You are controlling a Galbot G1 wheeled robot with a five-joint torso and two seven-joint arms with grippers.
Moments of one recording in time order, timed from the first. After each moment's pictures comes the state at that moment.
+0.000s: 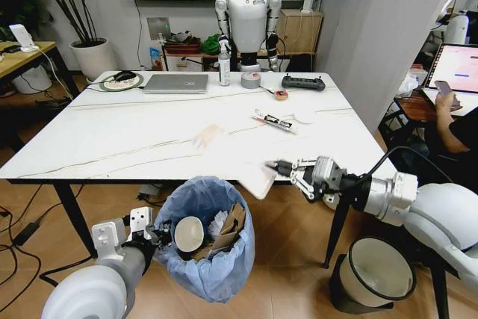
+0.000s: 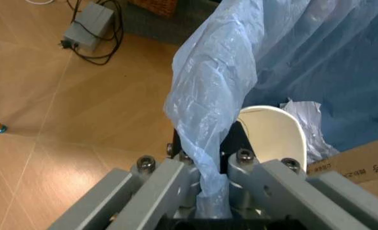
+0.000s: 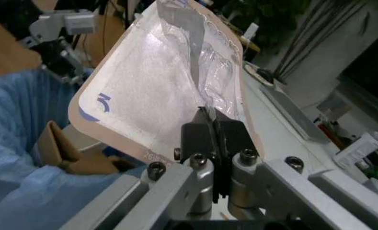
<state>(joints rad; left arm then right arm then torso) 1.52 -1.02 -0.46 -2.50 -1.24 0.74 -0.91 -1.08 0.52 0.38 2.27 0.52 -0.12 -0.60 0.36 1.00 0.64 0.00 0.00</state>
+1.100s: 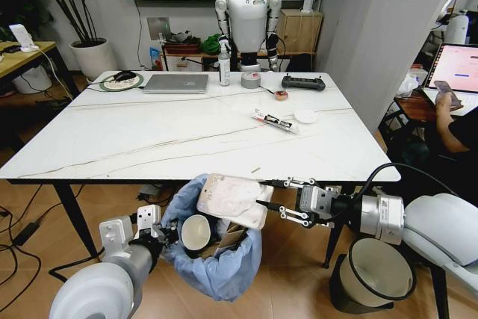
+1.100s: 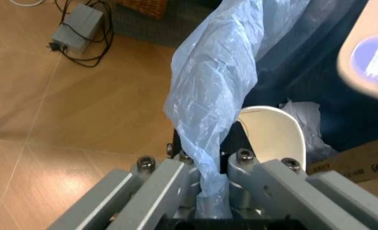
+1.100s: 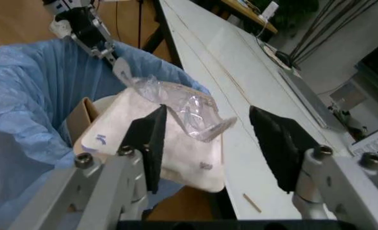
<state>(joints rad) 1.48 -1.03 -0.42 -2.50 -1.22 0.74 -0.91 -1.11 0.46 0.32 2.34 0.45 -0.16 -0.53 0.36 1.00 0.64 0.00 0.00</state>
